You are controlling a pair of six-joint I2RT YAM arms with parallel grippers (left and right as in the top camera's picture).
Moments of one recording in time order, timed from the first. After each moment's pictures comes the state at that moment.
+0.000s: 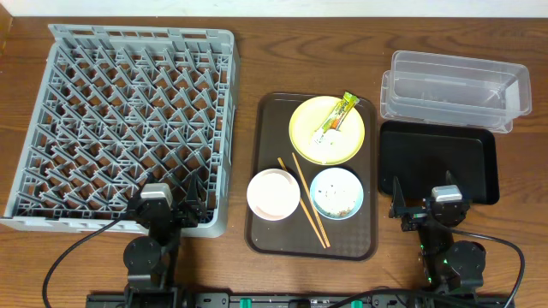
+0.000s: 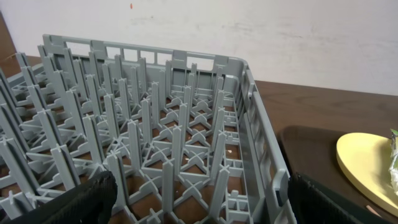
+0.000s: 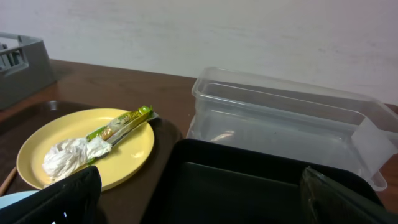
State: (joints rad) left arm 0.00 0.03 0.02 -0.11 0.02 -0.11; right arm 0.08 0.03 0.01 -0.07 0.00 -0.06
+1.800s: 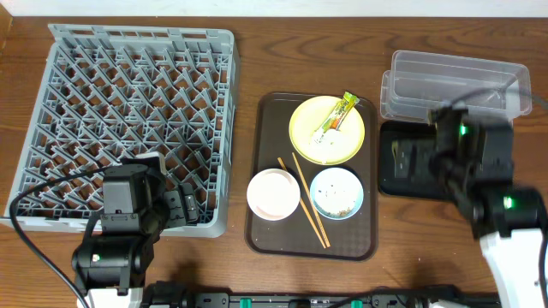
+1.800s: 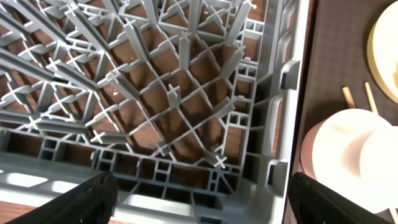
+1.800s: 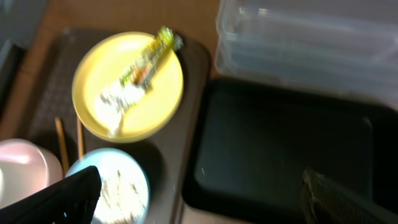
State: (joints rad) left arm 0.00 0.76 0.81 -1.01 0.02 -0.18; right arm 0.08 1.03 1.01 -0.83 -0.08 0.06
